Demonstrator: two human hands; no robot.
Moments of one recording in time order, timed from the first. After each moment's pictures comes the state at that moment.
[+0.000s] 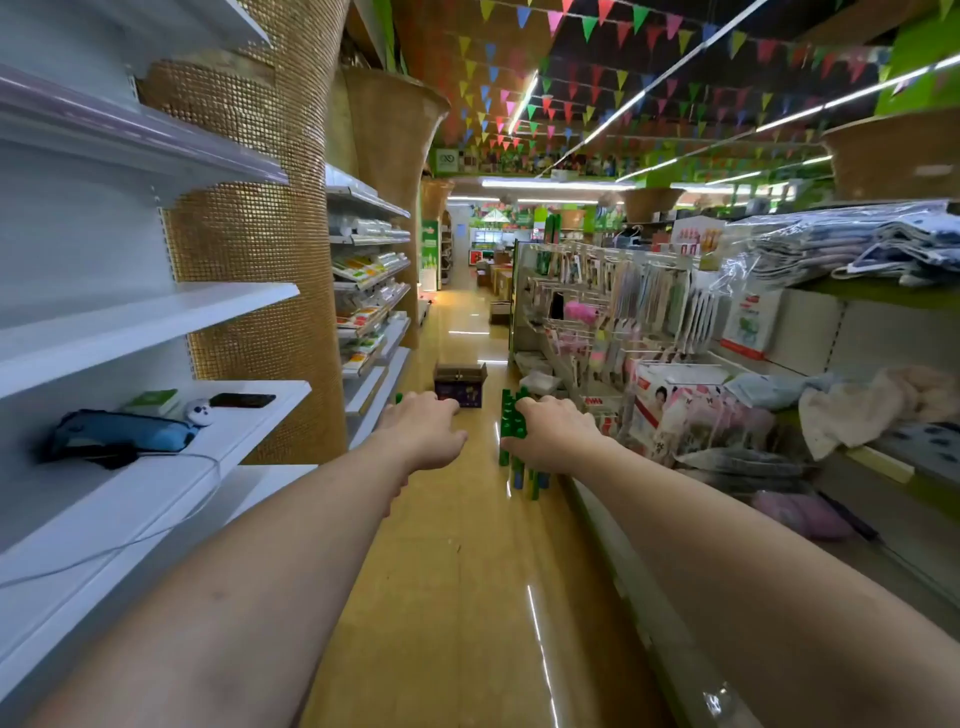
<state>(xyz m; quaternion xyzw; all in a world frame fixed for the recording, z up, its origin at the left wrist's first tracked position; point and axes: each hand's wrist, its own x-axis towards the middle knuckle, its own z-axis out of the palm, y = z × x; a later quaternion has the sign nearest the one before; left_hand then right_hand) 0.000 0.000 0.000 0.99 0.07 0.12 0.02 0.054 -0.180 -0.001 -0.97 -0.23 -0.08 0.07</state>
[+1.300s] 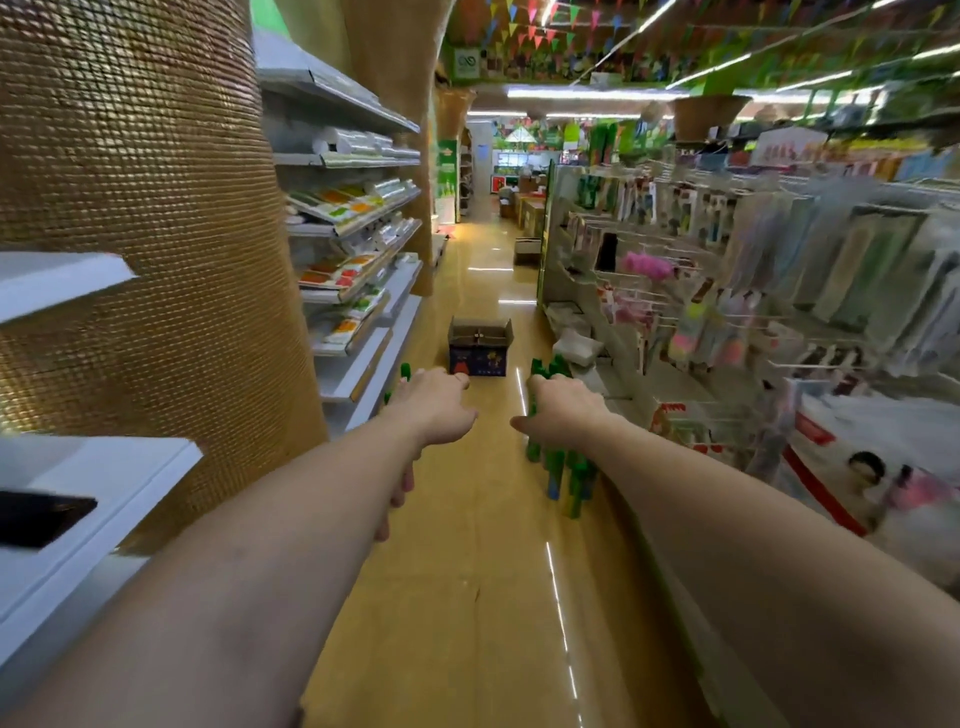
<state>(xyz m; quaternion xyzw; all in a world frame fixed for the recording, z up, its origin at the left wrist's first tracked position) 0.585 0.222 -0.051 0.99 0.10 0.04 0.05 0.640 0.051 -0.055 -0.97 -0.21 -0.01 0.07</state>
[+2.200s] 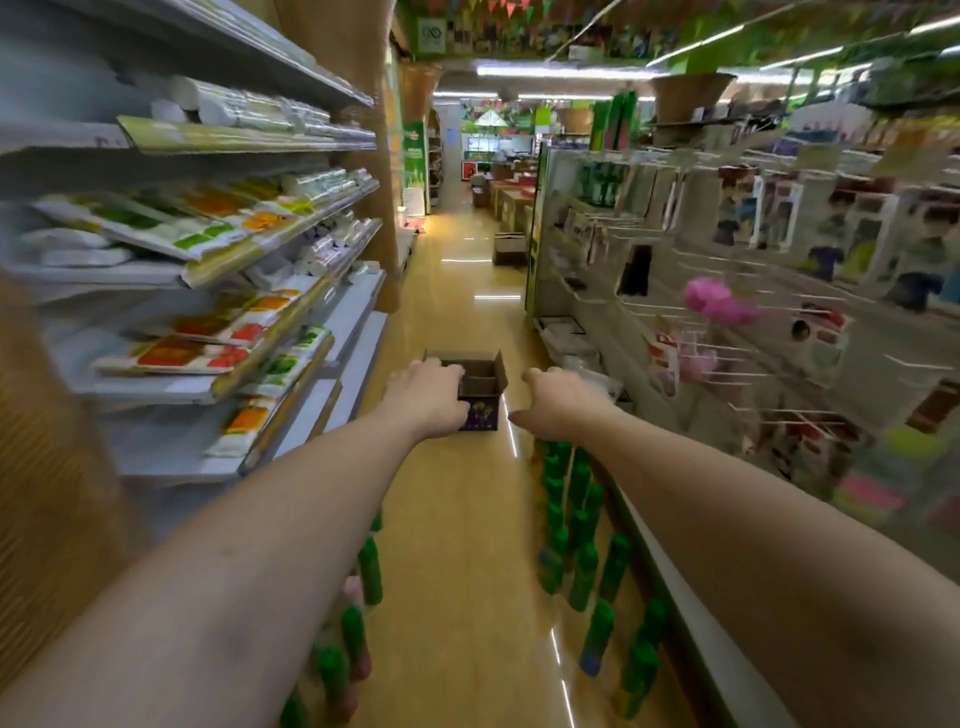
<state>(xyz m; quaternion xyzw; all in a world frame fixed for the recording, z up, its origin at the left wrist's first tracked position) 1.322 0.503 -0.061 1.00 0.05 0.06 0.03 1.375 0.332 -0.066 -0.98 -0.19 -0.01 0.09</state>
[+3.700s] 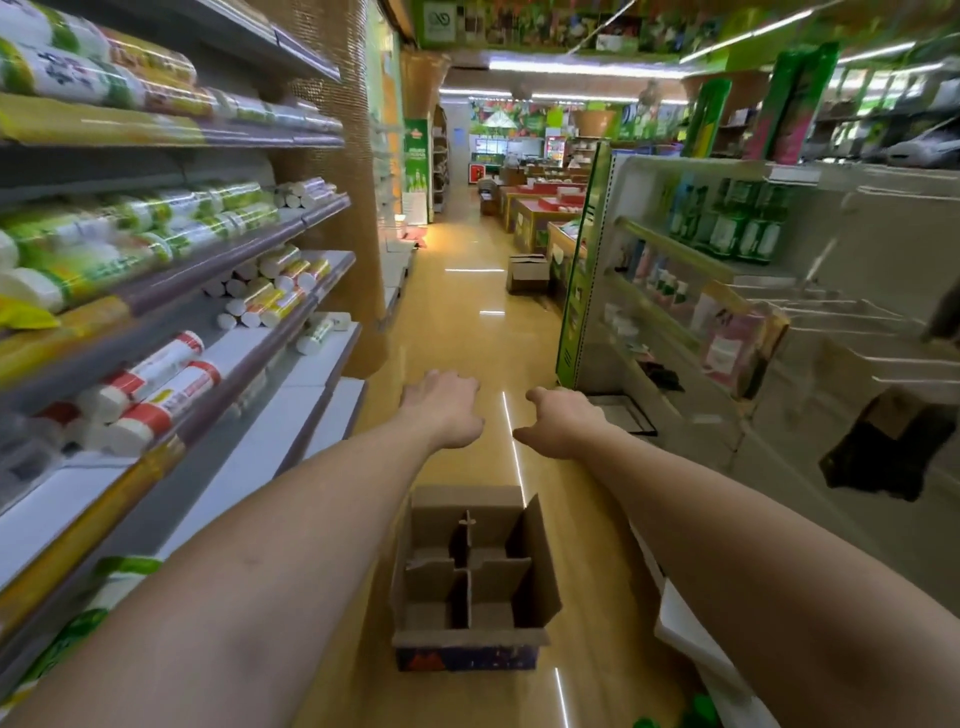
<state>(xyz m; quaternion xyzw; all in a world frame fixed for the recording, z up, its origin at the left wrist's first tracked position) 2.429 0.894 -0.082 1.00 0.06 0.03 0.01 2.479 0.733 -0.097 -0.98 -0.18 0.02 0.08</state>
